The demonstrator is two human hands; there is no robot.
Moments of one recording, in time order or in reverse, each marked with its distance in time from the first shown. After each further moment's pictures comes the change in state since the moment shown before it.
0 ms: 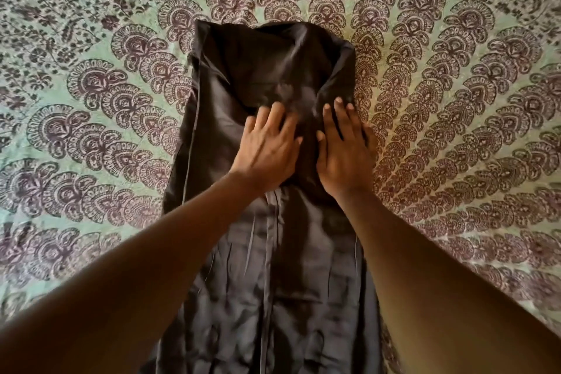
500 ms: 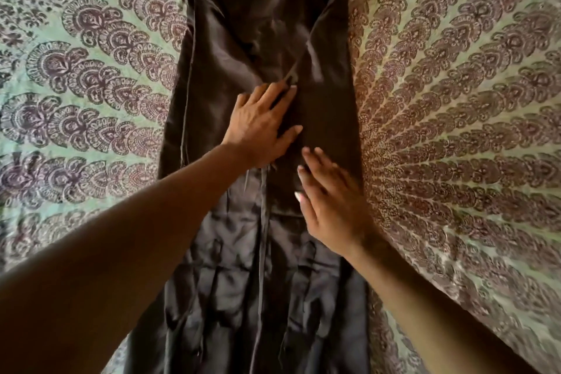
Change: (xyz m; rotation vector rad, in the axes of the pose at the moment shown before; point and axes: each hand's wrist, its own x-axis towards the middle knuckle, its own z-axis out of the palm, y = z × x) left_hand -0.079 0.016 -0.005 0.005 -0.196 0.052; right_hand -0.200 -0.006 -0.057 0.087 -0.170 -0.342
